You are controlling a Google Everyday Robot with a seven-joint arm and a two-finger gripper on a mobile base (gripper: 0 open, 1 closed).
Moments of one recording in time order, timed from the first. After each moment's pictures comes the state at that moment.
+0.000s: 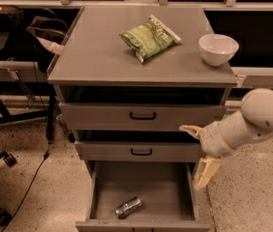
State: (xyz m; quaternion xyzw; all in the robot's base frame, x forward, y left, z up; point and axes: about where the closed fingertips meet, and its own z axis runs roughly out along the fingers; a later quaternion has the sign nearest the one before) arm 0.478 -0.164 0.668 -0.72 0.62 0.16 0.25
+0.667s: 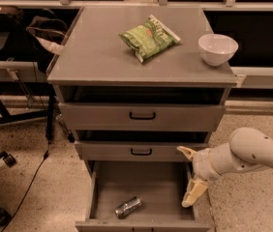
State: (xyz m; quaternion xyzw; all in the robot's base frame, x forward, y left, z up) arm 0.470 -0.157 0.567 -0.67 0.67 0.17 0.27
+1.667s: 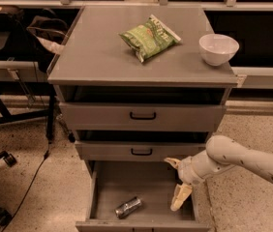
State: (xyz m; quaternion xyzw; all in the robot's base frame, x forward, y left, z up) arm 0.489 -0.128 0.458 -0.68 0.66 0.24 0.24
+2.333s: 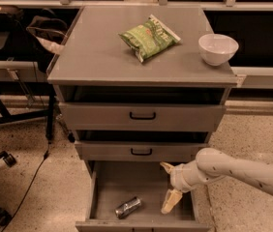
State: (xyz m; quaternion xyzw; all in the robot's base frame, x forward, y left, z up) arm 0.499 -0.110 0.409 -0.66 0.68 0.20 0.26
